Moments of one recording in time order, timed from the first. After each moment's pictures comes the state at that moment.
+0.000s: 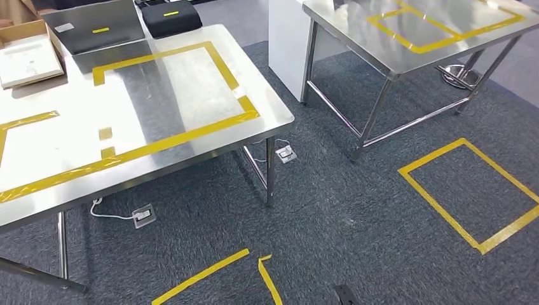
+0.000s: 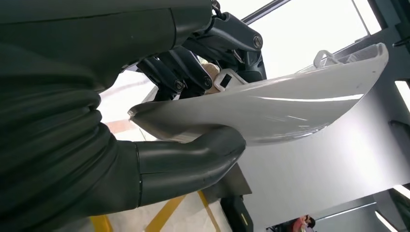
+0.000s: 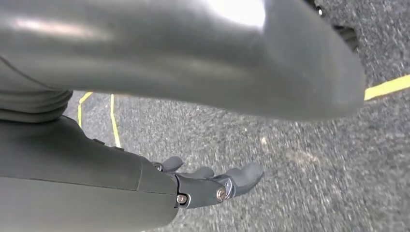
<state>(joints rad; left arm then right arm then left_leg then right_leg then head) -0.48 0.63 -0.05 -1.39 0.19 0.14 -0.46 -0.07 0.14 -1.34 -0.14 1.15 0.32 0.08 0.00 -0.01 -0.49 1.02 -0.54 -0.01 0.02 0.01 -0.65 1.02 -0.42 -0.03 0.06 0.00</state>
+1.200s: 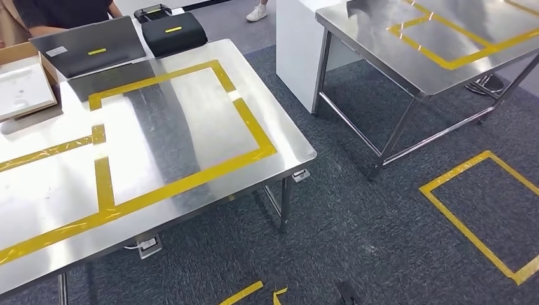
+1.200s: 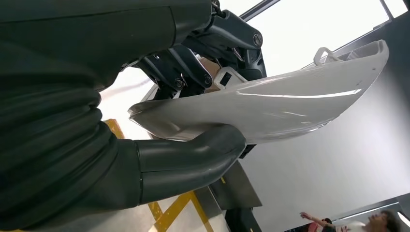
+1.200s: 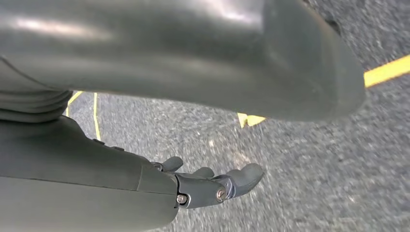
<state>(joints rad) -0.44 0.65 -0.05 -1.37 0.21 0.13 -0.46 -0.07 0.15 -1.34 -0.14 1.16 0.32 0.07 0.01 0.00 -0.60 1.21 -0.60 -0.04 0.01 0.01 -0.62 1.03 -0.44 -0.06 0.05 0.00</state>
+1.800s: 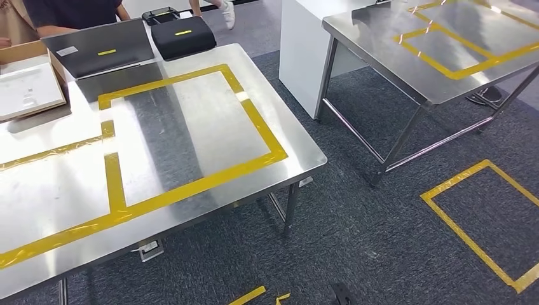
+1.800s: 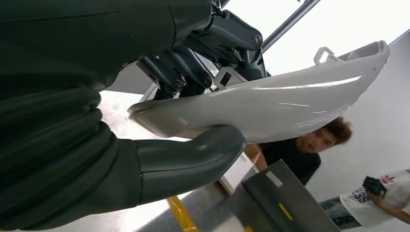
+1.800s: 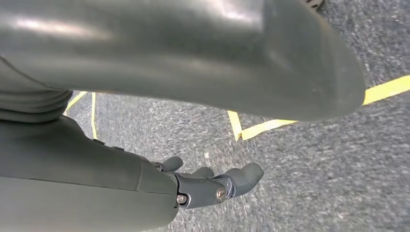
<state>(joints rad) -0.71 0.45 -0.19 -0.89 -0.21 0.26 -0.54 -0.09 0.15 -1.35 -0.14 1.15 0.32 0.08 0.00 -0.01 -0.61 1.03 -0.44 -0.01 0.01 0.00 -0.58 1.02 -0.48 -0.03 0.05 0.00</state>
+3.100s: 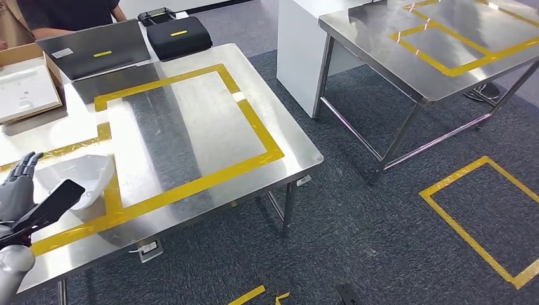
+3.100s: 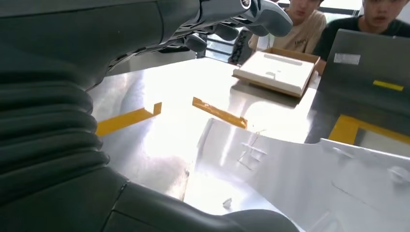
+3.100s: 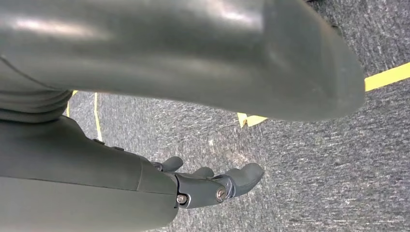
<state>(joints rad) -0.92 0.19 -0.56 -0.29 -0.58 0.45 -0.32 -0.06 0.13 -1.36 -0.14 1.20 0.32 0.06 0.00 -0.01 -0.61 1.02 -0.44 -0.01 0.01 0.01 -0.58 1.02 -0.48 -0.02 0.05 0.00</state>
